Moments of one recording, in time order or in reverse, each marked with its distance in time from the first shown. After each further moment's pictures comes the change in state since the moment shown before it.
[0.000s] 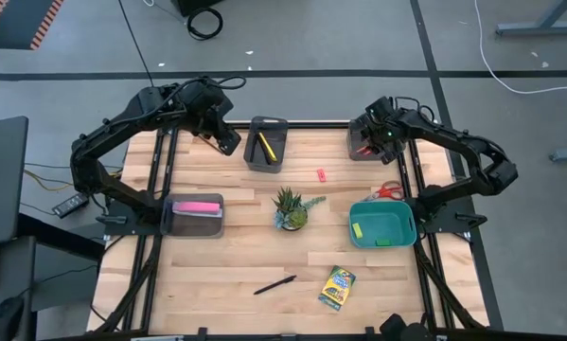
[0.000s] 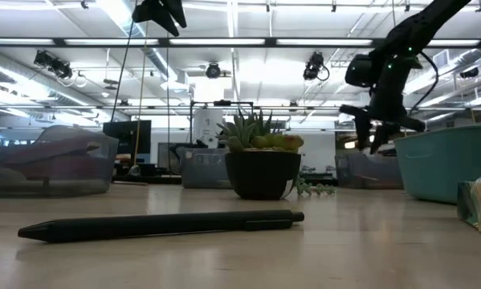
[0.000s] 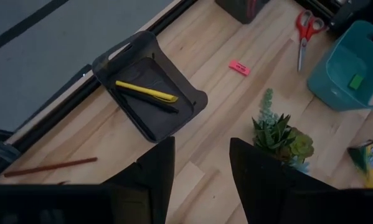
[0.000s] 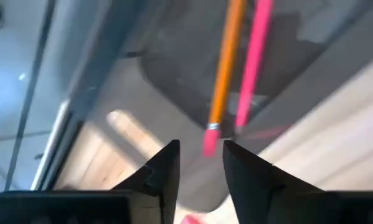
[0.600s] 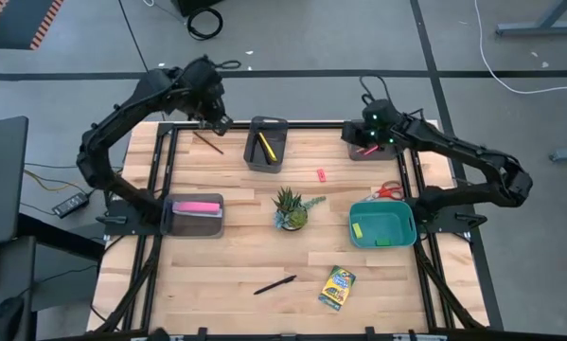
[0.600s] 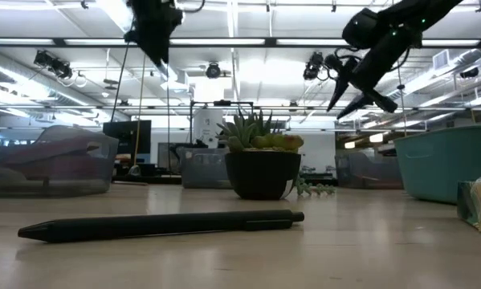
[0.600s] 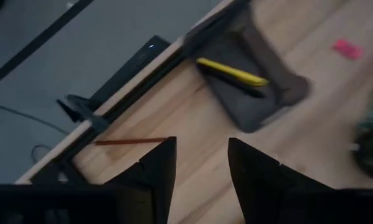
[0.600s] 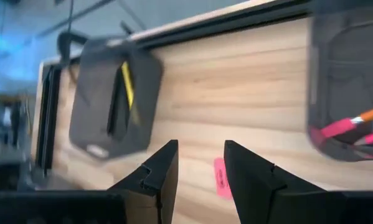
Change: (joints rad) left arm 0.245 0.082 -0.003 -0.091 -0.079 0.187; right arm 0.223 -0.176 0.006 0.181 -0.069 -0.627
